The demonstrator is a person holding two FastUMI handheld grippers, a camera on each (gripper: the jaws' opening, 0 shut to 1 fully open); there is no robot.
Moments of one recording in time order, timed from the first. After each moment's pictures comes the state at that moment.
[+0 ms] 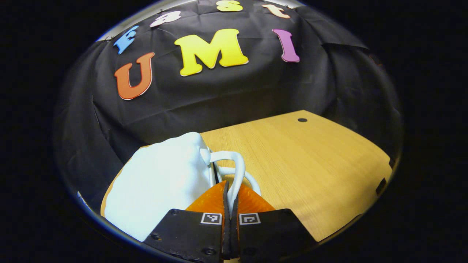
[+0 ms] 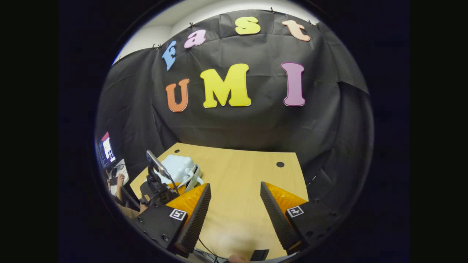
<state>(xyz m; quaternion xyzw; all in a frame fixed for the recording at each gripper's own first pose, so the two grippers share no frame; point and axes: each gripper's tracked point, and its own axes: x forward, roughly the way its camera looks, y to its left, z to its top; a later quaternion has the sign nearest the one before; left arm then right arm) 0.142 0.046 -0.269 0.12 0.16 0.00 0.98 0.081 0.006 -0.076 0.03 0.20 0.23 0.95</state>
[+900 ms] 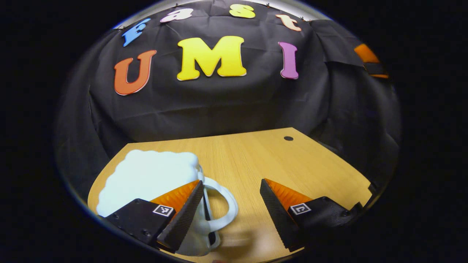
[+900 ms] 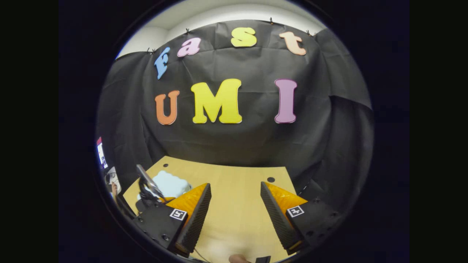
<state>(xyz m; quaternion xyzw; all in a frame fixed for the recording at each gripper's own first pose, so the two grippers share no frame) 0.127 0.029 -0.192 0.02 0.13 -0.02 0.99 0.100 0.026 -0.015 0.02 0.12 0.15 0.98</state>
